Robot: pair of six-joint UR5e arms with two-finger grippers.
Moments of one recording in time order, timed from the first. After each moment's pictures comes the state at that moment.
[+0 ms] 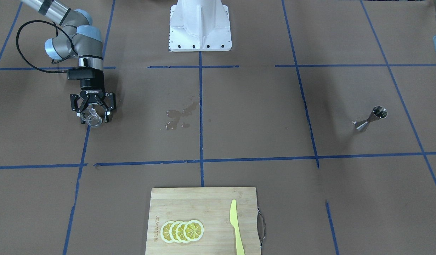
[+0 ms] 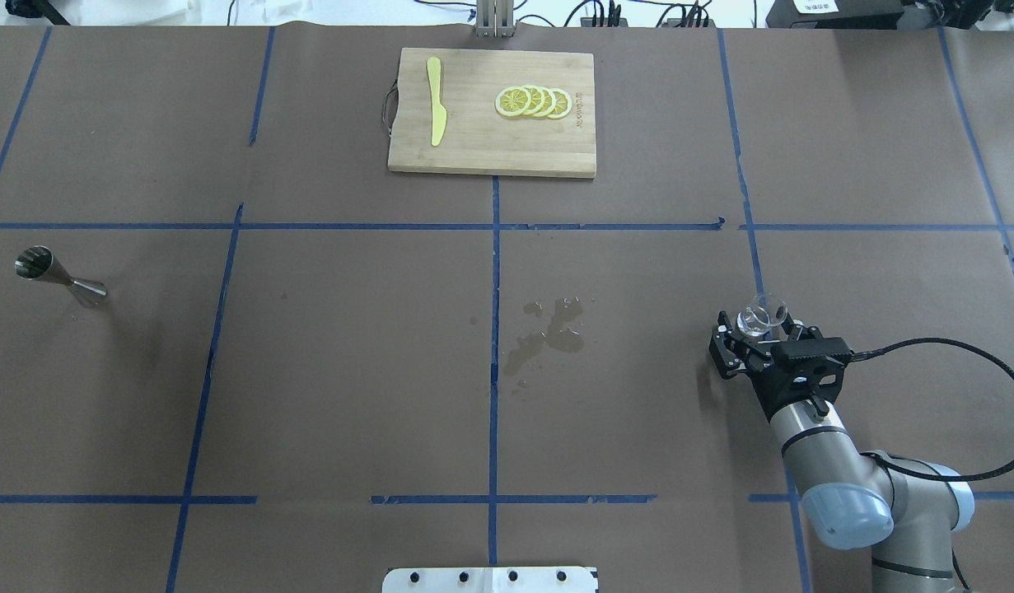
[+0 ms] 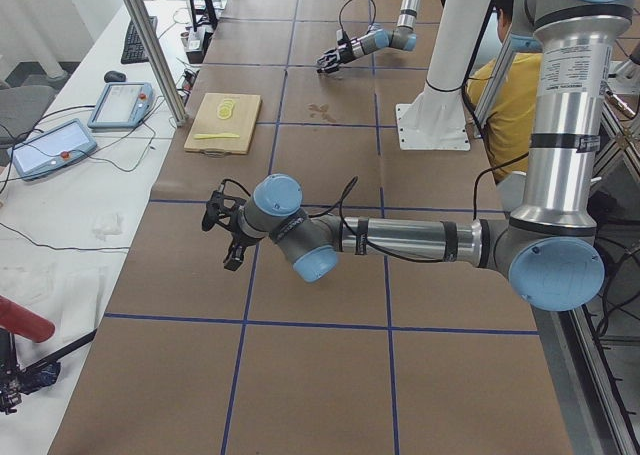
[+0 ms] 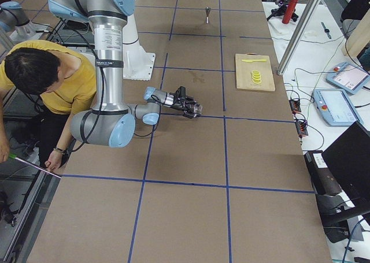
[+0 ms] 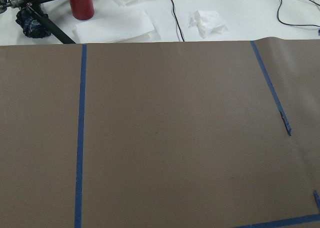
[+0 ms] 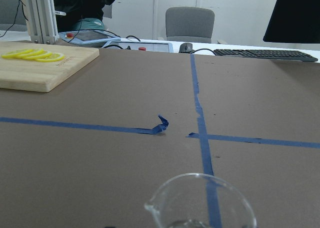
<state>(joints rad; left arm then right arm) -1.41 -1.60 -1.54 -2.46 -2.25 -0.62 0.18 -1.56 1.57 -0.57 0.59 1.24</state>
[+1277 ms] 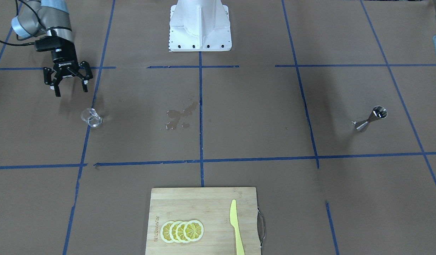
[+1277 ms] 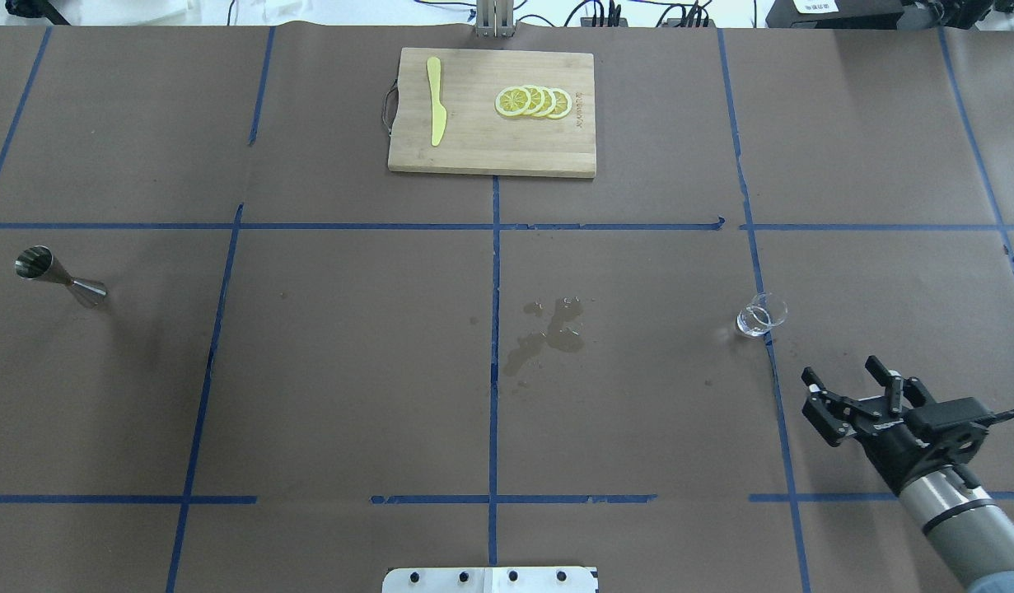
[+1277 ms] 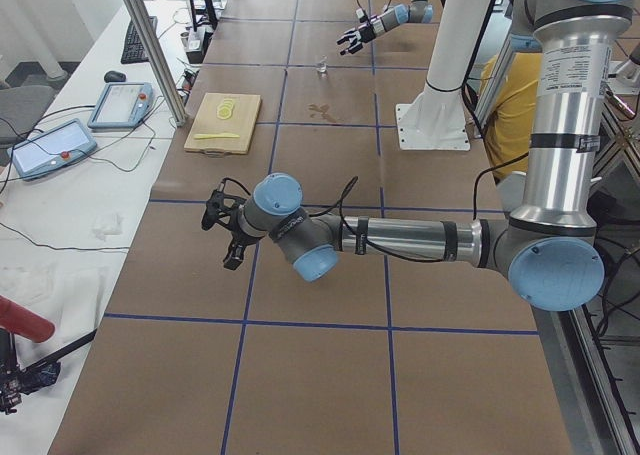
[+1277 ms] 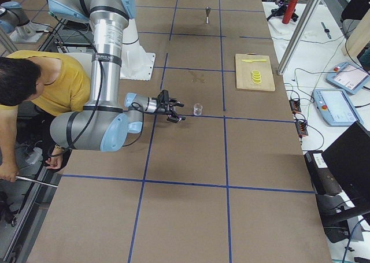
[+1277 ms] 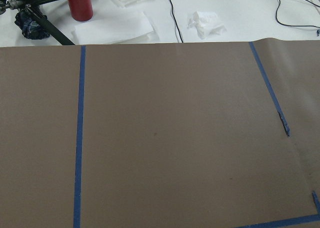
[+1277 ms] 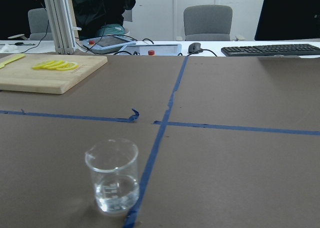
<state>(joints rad) -1.41 -1.60 -1.54 -2.46 -2.25 -0.62 -0.01 -1.93 1.71 -0.25 0.50 1.24</state>
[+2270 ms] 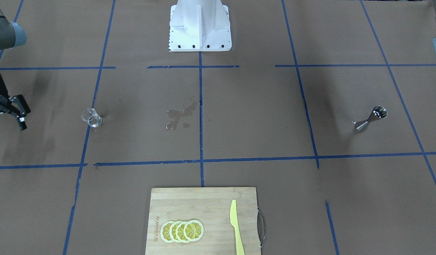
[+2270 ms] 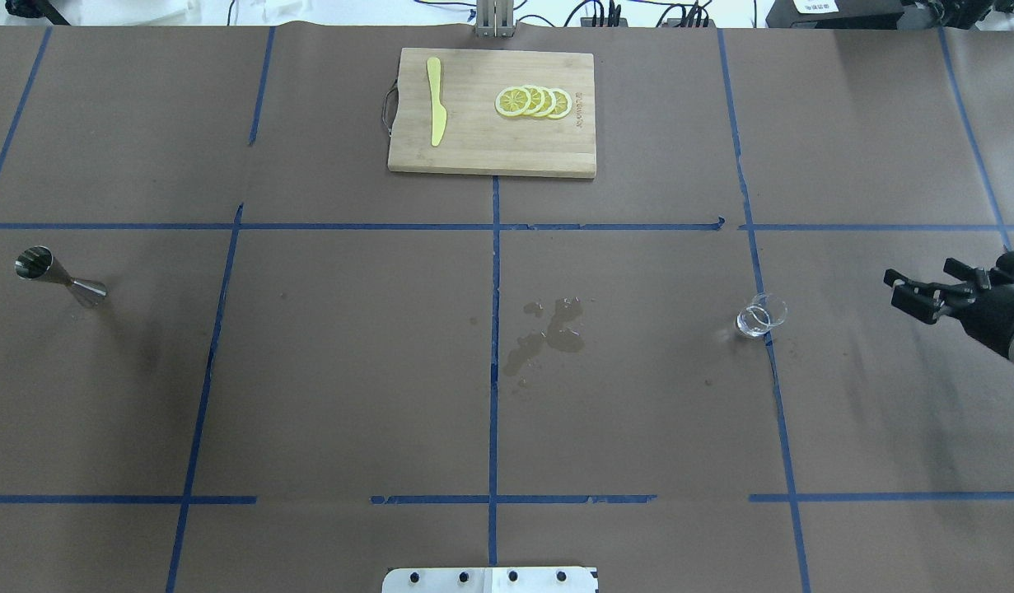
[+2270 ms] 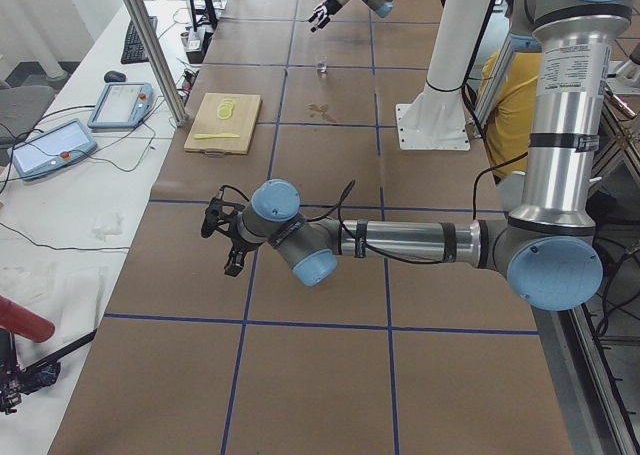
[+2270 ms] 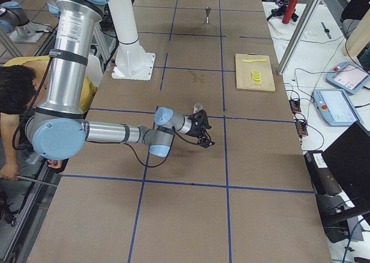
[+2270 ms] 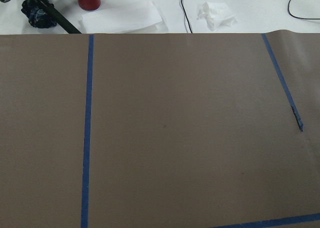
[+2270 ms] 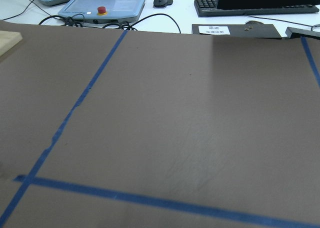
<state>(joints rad) -1.41 -1.61 -1.51 -2.43 -2.25 -0.62 0.90 -1.74 1.56 -0.26 1.58 0.86</state>
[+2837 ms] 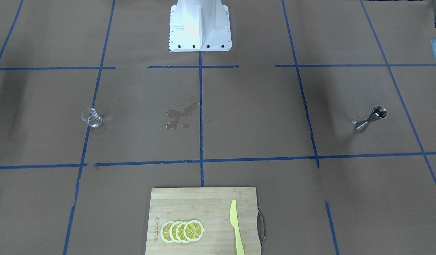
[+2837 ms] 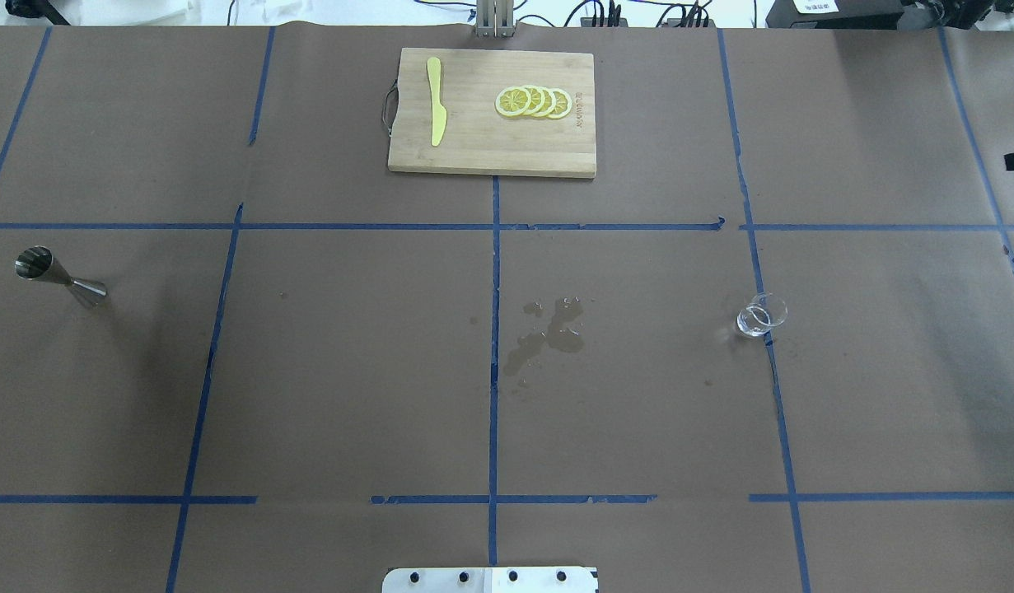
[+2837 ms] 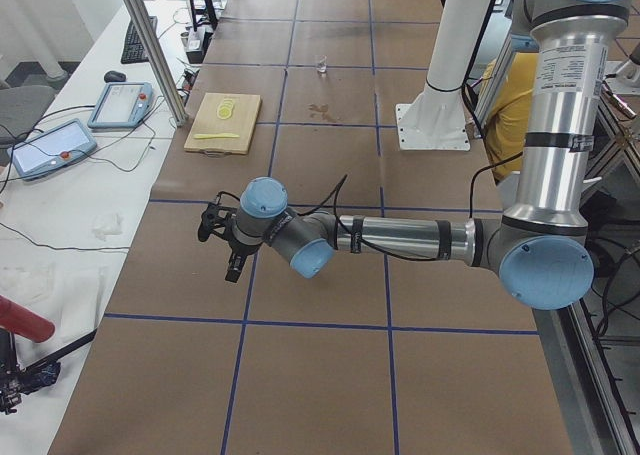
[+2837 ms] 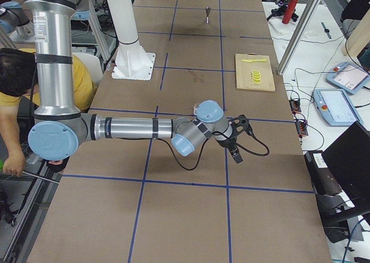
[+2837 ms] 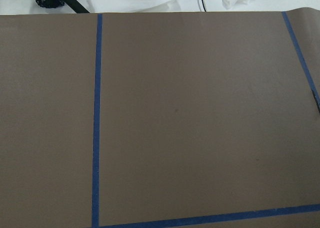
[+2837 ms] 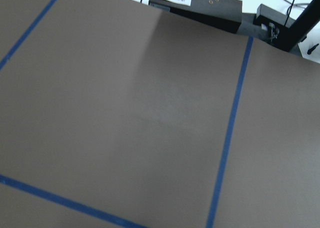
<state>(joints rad) -1.40 -1.63 -1.53 -2.20 -2.25 -0.39 1.42 -1.56 1.56 -0.92 2.17 0.18</state>
